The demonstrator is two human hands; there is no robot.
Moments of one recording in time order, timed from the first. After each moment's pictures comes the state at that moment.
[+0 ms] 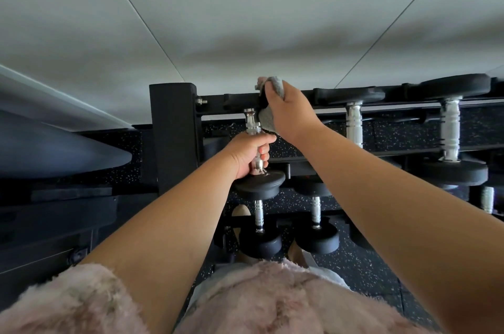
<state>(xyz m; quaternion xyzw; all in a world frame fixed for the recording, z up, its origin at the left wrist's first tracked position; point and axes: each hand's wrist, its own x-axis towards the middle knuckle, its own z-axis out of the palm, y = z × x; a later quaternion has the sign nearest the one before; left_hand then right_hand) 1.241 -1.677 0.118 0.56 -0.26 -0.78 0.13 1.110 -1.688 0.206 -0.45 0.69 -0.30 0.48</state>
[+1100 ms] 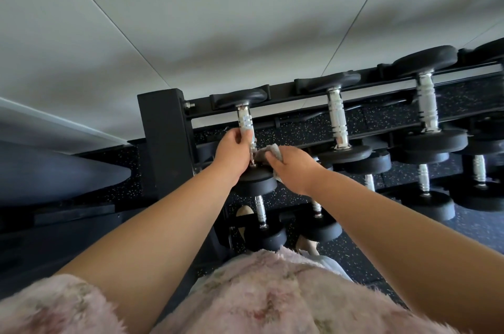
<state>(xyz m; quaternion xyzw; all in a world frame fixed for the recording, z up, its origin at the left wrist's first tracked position) 1.247 -1.651 0.113 0.65 -0.47 -0.57 0.16 1.094 -1.575 0.162 -0.51 0.71 -0.07 0.48</state>
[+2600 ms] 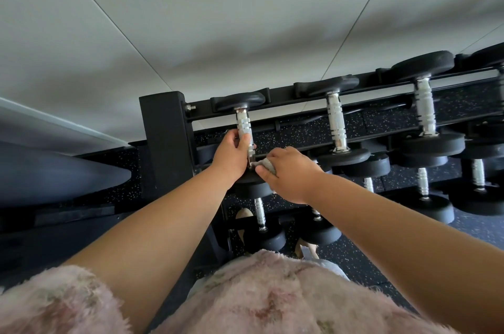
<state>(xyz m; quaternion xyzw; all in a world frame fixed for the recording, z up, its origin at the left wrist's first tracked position) 1.256 -1.652 0.107 0.64 -0.51 -0.56 0.13 1.097 -1.570 0.165 -0.67 0.65 0.04 0.35</state>
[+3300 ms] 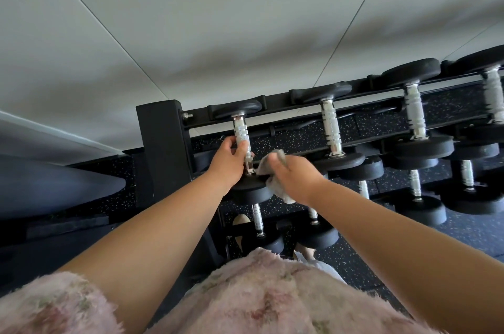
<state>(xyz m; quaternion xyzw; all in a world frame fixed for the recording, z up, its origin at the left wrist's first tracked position) 1.259 -1.654 0.111 0.62 -0.48 -0.61 0.13 1.096 -1.567 0.192 -0.43 0.73 -0.12 0.52</state>
